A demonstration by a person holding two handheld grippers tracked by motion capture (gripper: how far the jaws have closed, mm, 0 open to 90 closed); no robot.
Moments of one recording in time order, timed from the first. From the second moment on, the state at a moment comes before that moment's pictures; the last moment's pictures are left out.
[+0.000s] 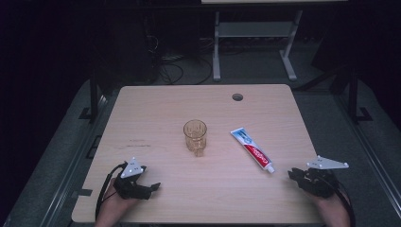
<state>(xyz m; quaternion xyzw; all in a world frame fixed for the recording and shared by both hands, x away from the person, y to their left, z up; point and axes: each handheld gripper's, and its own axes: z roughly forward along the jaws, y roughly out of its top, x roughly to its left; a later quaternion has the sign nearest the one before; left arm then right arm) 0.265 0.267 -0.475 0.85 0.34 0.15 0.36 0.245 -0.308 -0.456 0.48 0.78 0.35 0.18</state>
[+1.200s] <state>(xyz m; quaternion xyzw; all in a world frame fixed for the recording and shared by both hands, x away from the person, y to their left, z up) 0.264 0.266 -0.475 0.85 0.34 0.15 0.36 0.299 -0.296 -0.445 0.47 0.78 0.37 0.14</state>
